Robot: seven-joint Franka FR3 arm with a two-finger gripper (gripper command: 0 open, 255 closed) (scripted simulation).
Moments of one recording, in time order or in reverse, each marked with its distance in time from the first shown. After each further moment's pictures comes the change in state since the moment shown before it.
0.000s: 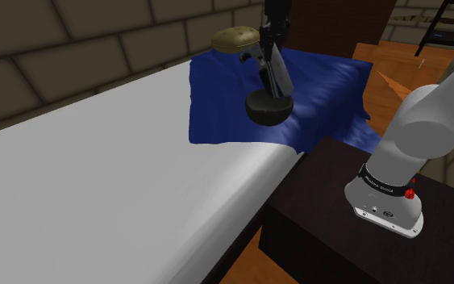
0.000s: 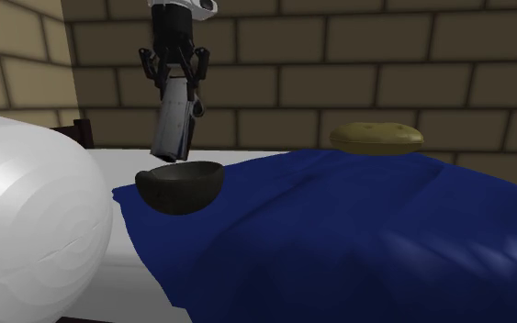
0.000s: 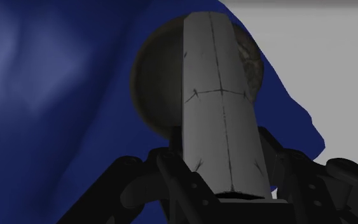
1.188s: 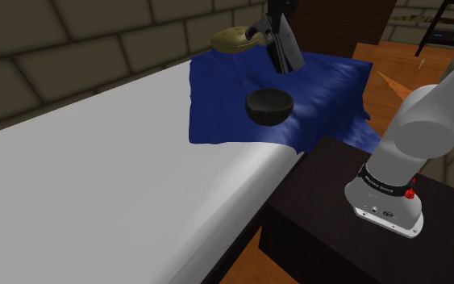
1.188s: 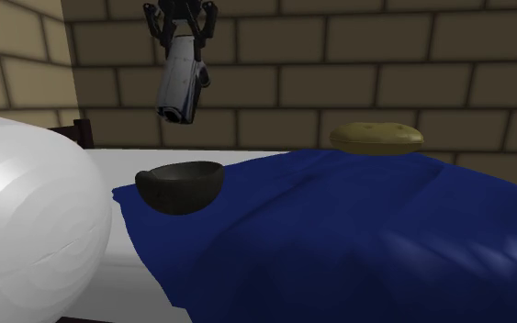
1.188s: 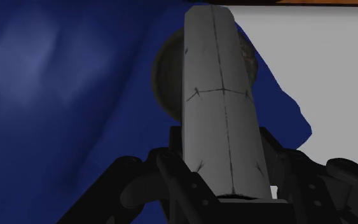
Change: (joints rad) arm -0.013 0.021 -0.026 0.221 -0.011 -0.200 -0.038
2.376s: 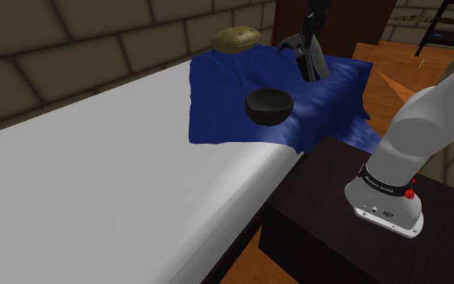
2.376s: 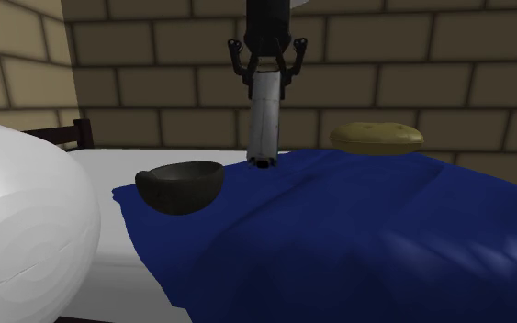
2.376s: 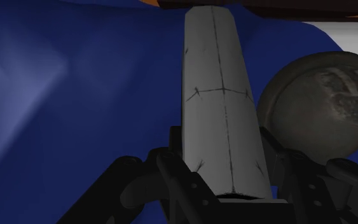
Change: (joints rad) arm -0.117 -0.045 -0.241 -0.220 -0.104 0.186 -0.319
